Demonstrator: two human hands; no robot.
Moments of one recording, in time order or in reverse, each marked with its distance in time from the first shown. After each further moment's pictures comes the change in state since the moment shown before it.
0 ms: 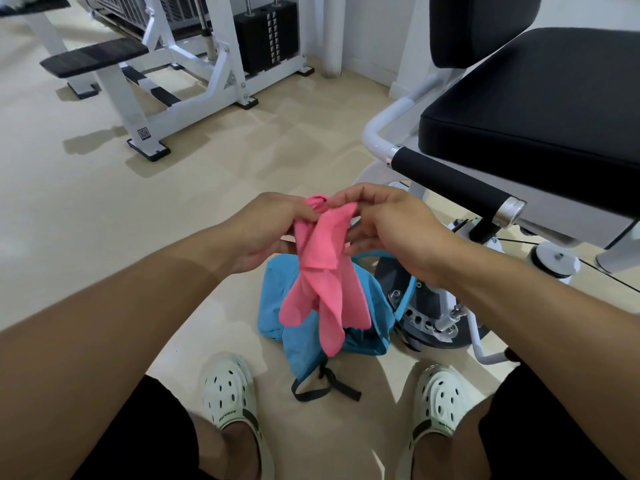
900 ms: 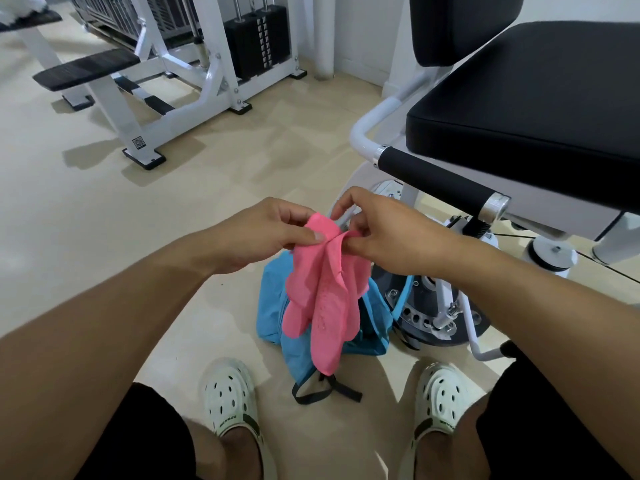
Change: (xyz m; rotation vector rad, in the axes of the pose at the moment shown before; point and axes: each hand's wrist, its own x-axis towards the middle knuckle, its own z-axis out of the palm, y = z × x) left_hand -0.011 0.007 -0.002 0.345 -0.260 0.194; right_hand 0.003 0.010 -0.025 -0.785 -0.069 -0.221
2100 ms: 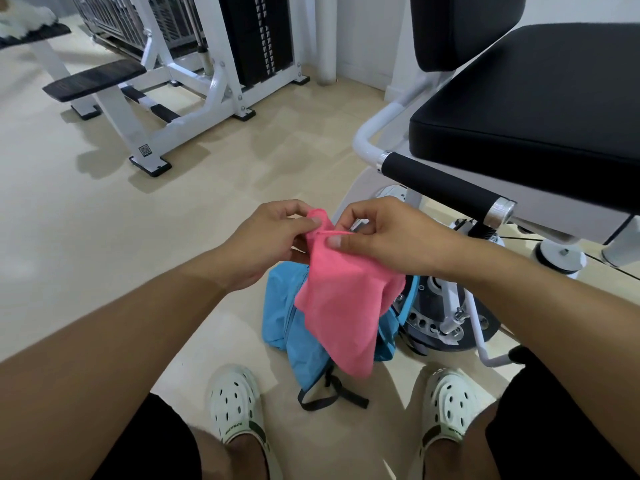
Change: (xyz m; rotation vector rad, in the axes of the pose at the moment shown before) left_hand 0.008 -0.007 0.012 -0.253 0.270 -0.070; right_hand -0.002 -0.010 -0.005 0.192 -0.005 0.063
